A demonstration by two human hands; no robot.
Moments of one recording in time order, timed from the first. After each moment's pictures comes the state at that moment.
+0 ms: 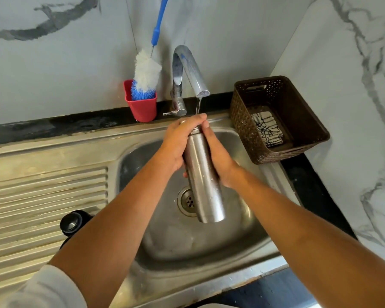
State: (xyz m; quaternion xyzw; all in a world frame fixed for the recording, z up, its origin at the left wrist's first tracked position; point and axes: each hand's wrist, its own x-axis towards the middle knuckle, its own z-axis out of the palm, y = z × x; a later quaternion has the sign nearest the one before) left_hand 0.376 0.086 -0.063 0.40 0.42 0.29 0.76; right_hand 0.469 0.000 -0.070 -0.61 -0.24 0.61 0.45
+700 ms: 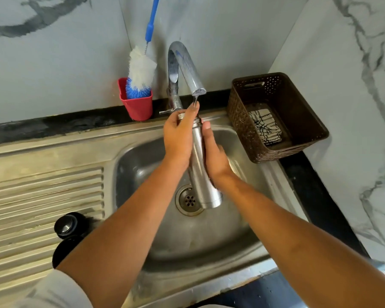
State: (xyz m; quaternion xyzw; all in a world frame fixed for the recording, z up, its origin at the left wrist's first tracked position) left_hand 0.396 0.075 -0.067 0.42 0.45 0.42 0.67; right_hand 0.458 0.000 -0.082 -0.73 -0.22 0.46 0.45
